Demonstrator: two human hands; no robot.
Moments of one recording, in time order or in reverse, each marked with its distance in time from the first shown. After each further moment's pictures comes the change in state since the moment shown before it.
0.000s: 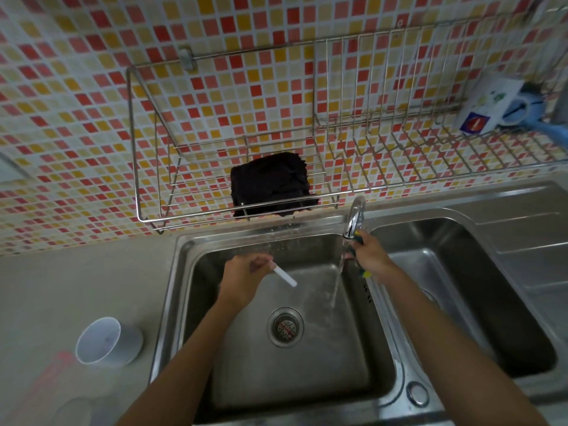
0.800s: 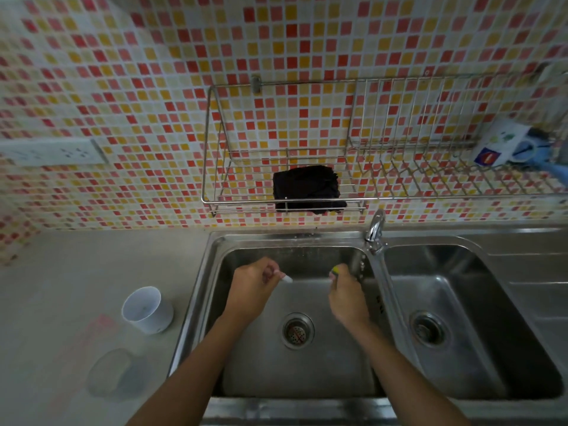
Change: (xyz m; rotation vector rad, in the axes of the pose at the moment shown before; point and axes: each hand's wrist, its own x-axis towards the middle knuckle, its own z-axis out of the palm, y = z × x) left_hand -0.070 -0.007 -0.034 0.150 0.133 0.101; right_hand -0.122 -0.001 0.085 -0.503 0.141 -0.355
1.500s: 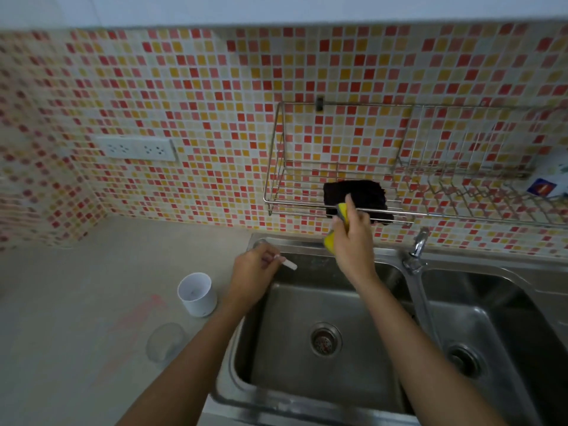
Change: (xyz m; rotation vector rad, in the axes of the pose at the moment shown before) left_hand -0.021 -0.020 -0.088 -0.064 0.189 -0.097; right_hand -0.004 -0.167 -0.053 0.394 0.144 -0.284
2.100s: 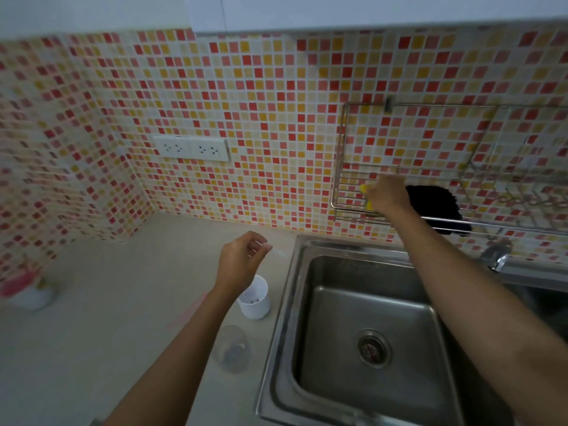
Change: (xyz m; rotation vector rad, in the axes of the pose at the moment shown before) left_hand 0.025 -0.091 -0.124 0.022 0.129 -0.030; right_hand 0.143 -0.020 0.087 -0.614 -0.181 0.187
